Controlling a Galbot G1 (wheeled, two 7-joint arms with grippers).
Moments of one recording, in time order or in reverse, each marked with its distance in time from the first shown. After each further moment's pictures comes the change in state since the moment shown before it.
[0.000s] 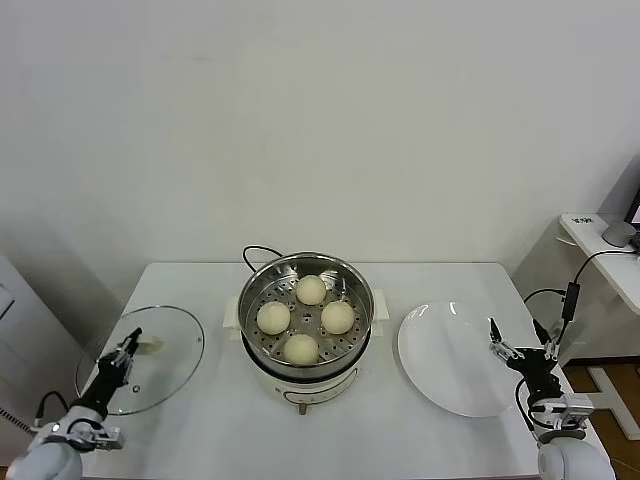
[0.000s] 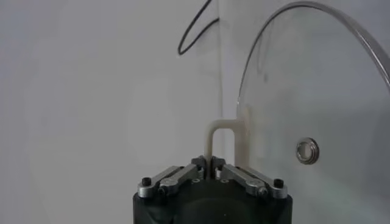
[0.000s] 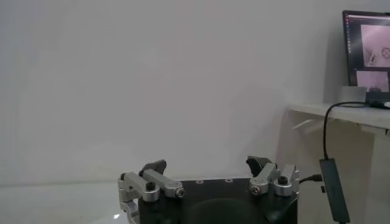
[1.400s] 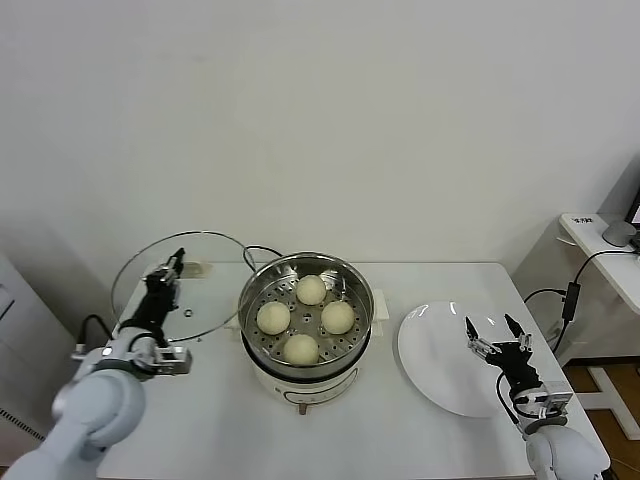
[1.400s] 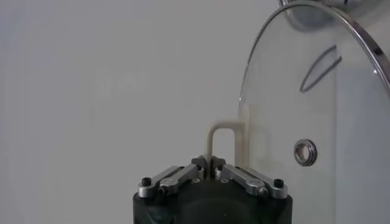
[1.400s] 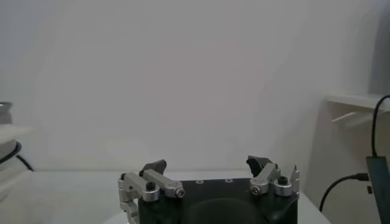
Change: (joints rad) left arm -0.183 0.100 0.291 -0.584 -0.028 0.602 0.453; right arm 0.037 -0.048 -0.093 -0.027 0.021 -0.044 -0.047
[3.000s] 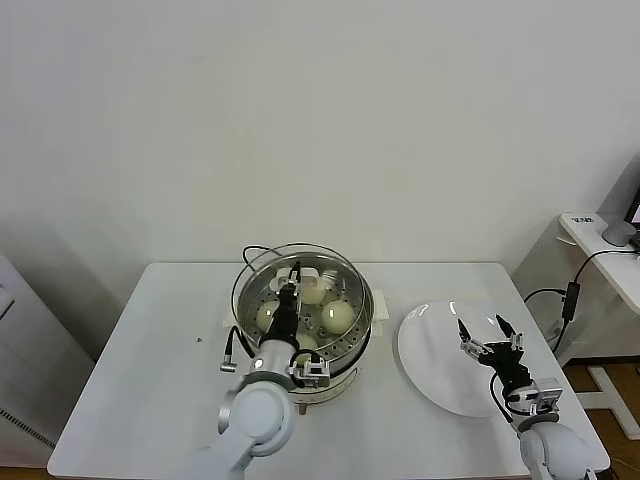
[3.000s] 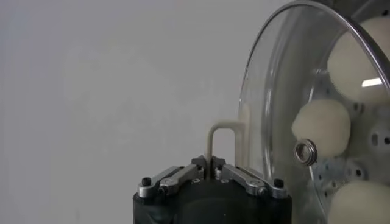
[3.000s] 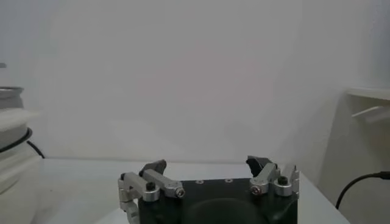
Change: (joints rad) left arm -0.209 -0.370 0.480 0.153 0.367 0.217 0.059; right arm 0.028 -0.001 -0.022 -0.040 -0.025 0.000 -0.013
